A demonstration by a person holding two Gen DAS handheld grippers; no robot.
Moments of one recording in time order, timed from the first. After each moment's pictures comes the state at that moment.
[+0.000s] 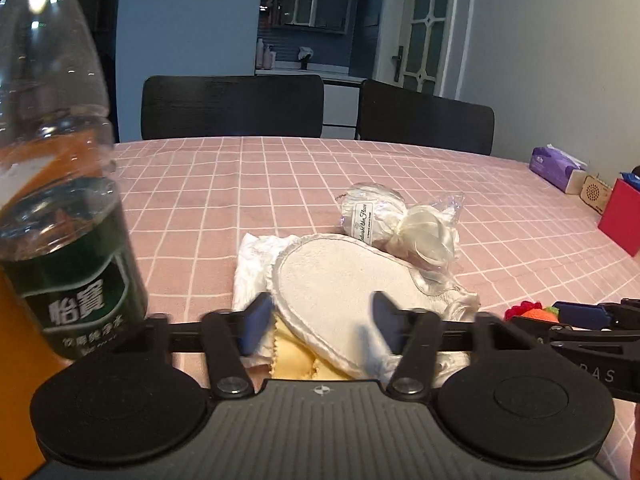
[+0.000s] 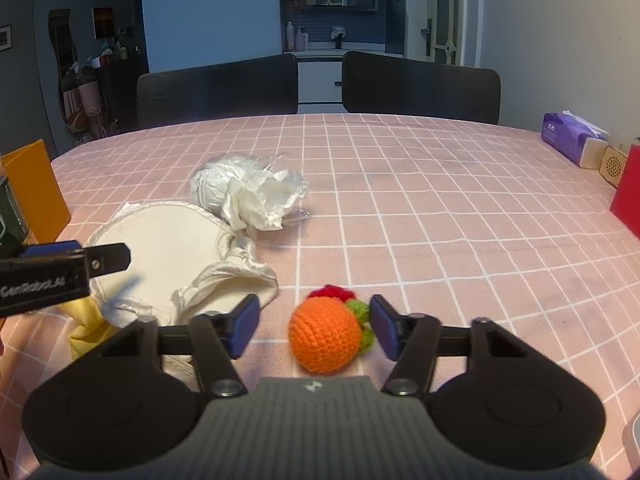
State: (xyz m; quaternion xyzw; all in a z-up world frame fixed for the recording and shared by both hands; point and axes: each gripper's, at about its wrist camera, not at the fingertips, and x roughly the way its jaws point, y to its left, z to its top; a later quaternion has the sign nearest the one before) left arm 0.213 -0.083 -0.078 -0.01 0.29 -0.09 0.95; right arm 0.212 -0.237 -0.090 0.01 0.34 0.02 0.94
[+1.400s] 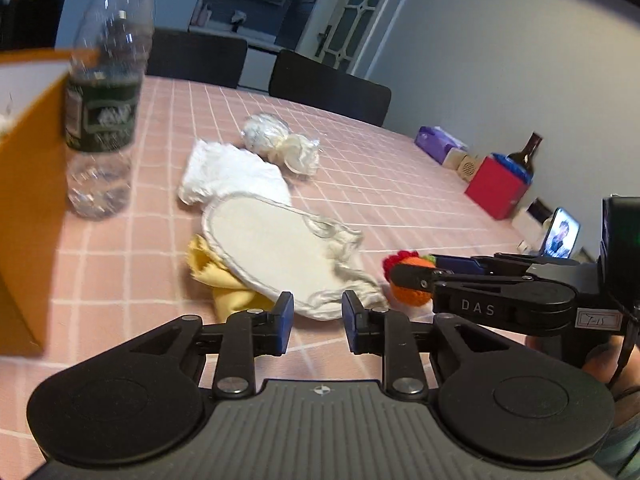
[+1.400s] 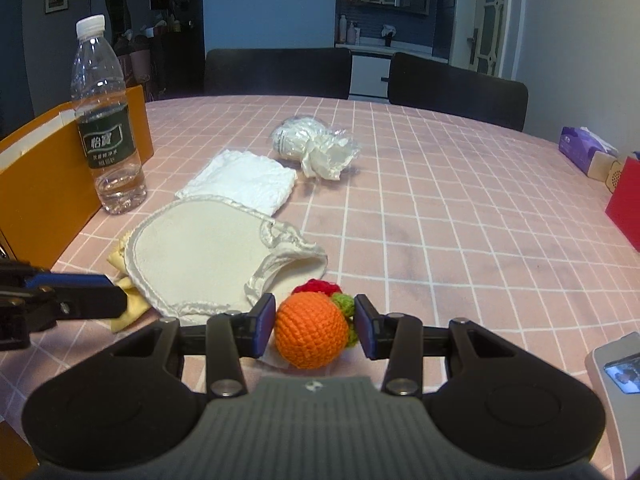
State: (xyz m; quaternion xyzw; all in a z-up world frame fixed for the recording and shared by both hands) left arm 0.078 -0.061 -0.070 -0.12 0.34 -0.23 0.90; right arm 0.097 -0.232 -0.063 -0.04 0.34 0.09 0.94
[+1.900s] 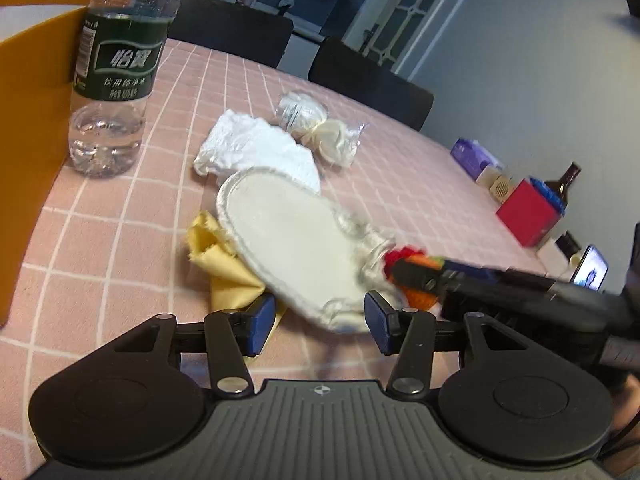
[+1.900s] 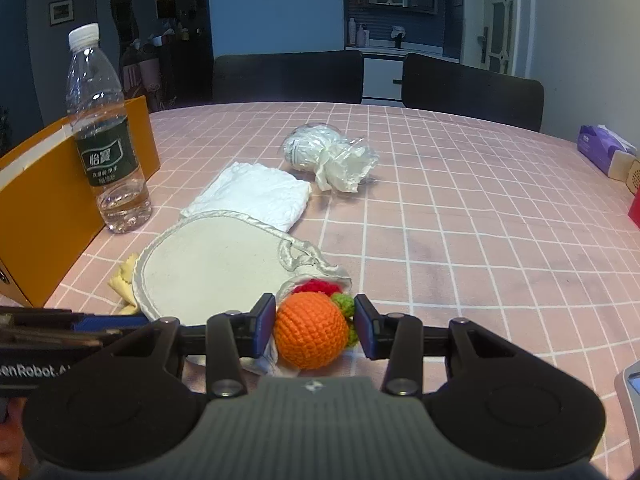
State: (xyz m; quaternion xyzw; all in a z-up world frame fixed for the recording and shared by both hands) left arm 0.105 -0.070 -0.094 -0.17 0.36 -0.18 0.90; right arm 0.121 -0.219 -0.077 -0.03 0.34 0.11 0.93
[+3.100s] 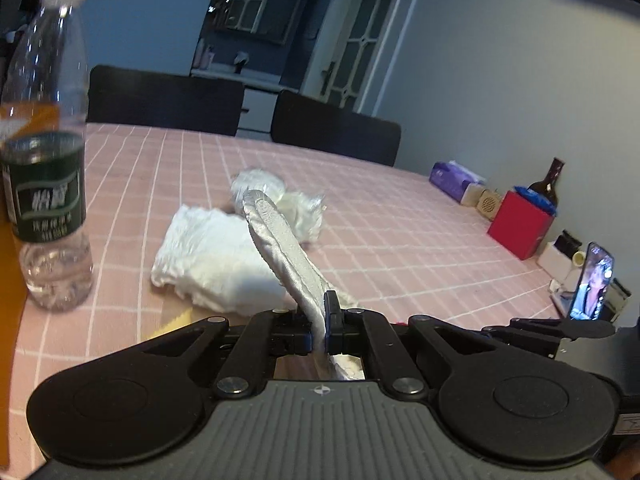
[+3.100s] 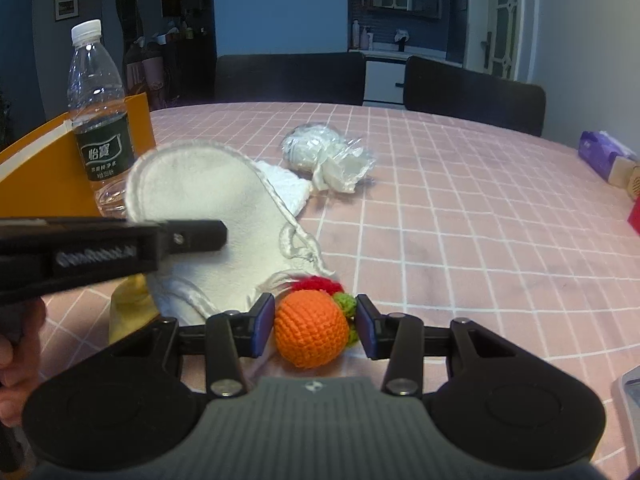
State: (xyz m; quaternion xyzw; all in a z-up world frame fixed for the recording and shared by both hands) left arm 0.124 -0.097 -0.057 -0.09 0.27 -0.21 0.93; right arm 0.116 -0.231 -0.069 -0.03 0.33 0.11 0.94
